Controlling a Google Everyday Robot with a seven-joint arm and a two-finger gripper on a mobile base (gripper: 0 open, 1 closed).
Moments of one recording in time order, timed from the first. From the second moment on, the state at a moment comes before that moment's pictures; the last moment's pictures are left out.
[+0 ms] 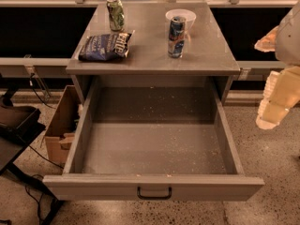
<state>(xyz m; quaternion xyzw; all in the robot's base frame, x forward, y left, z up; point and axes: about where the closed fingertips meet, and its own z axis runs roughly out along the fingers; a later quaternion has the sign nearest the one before) 0.438 -0.217 0.976 -0.60 0.78 -0.03 0.16</state>
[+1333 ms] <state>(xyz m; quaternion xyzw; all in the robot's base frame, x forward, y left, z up) 0.580 -0.209 0.966 -0.56 0.75 0.05 0.34</state>
